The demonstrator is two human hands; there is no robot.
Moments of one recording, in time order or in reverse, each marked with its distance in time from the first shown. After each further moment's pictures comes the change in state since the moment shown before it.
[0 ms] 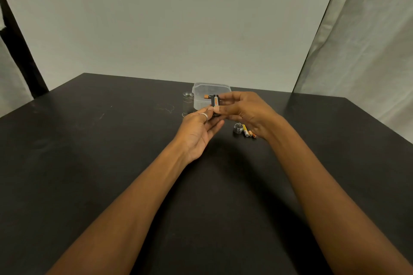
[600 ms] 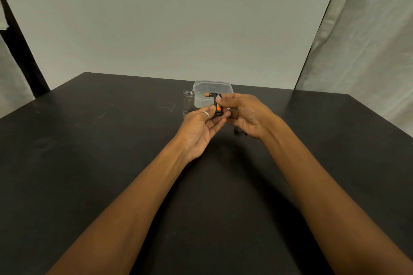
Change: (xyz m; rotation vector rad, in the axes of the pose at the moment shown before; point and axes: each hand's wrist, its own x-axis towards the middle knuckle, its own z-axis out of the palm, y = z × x) left_hand -0.001 0.000 0.002 -0.032 -0.026 -0.017; right_hand 0.003 0.006 0.009 0.253 0.041 0.147
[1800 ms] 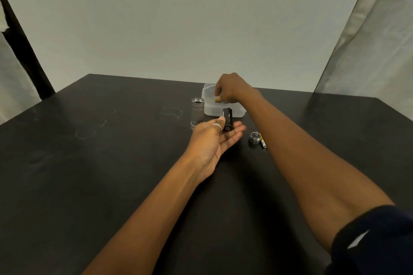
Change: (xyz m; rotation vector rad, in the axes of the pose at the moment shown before) left_hand 0.010 -0.003 0.002 0.050 0.144 -0.032; right_hand 0.162 -0.025 0.016 -1.554 0.046 -0.310
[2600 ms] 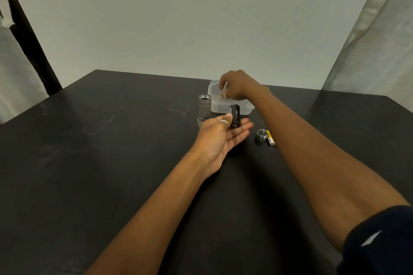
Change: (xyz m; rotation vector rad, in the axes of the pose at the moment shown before) left_hand -0.001 0.003 -0.001 0.020 -0.025 -0.029; right_hand 0.000 0.001 -0.001 -0.028 -0.003 -0.038
